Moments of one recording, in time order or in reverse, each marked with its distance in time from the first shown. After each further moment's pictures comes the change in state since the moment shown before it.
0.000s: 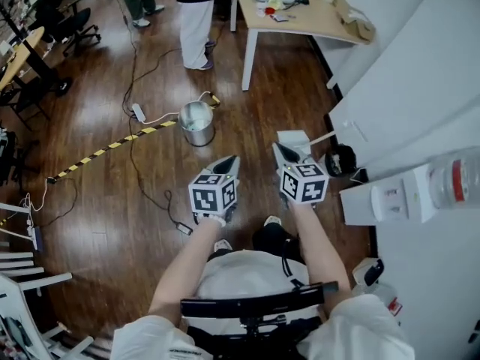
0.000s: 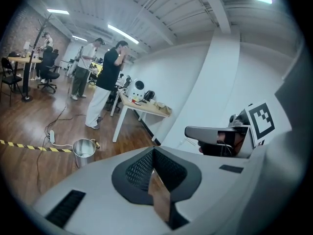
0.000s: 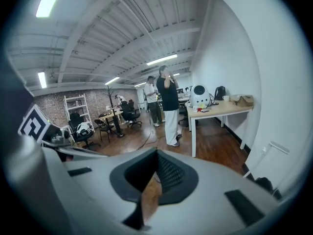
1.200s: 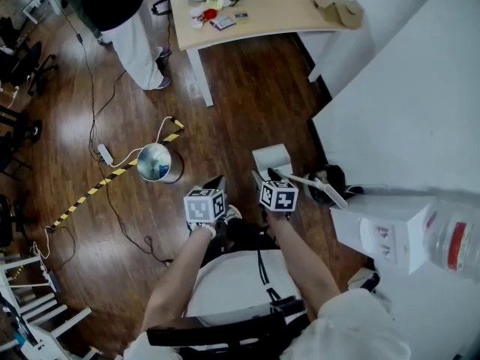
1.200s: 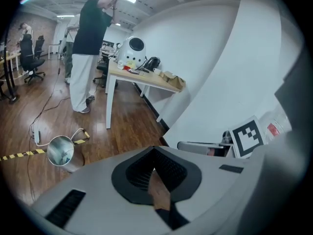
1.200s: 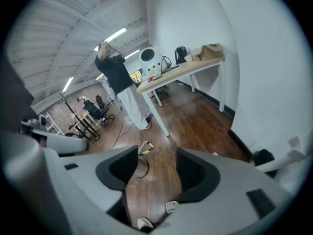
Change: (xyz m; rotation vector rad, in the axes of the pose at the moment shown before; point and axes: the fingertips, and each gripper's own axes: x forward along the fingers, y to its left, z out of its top) left arm 0.395 0.010 0.027 -0.009 0.350 0.073; right arm 0.210 -0.367 -0.079 0.397 0.257 -0.179
